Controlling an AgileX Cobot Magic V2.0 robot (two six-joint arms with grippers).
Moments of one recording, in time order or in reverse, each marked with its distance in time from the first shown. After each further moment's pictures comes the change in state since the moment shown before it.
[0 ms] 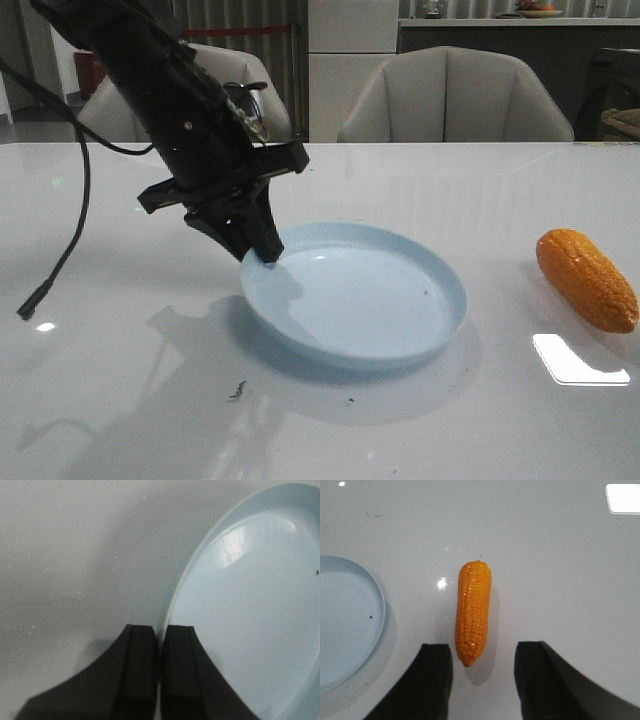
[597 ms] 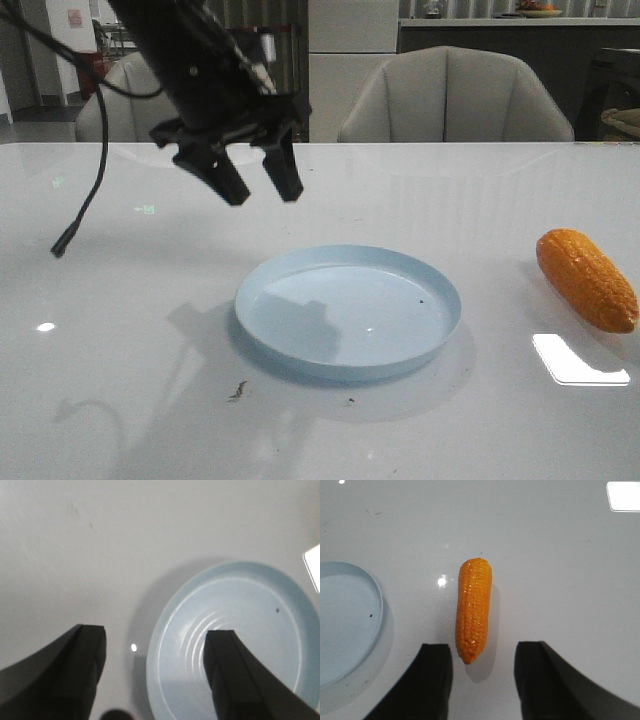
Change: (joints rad) left arm 0.007 -0.031 -0.243 0.110 0.078 0.017; right arm 0.000 0.000 0.000 0.000 0.008 0.000
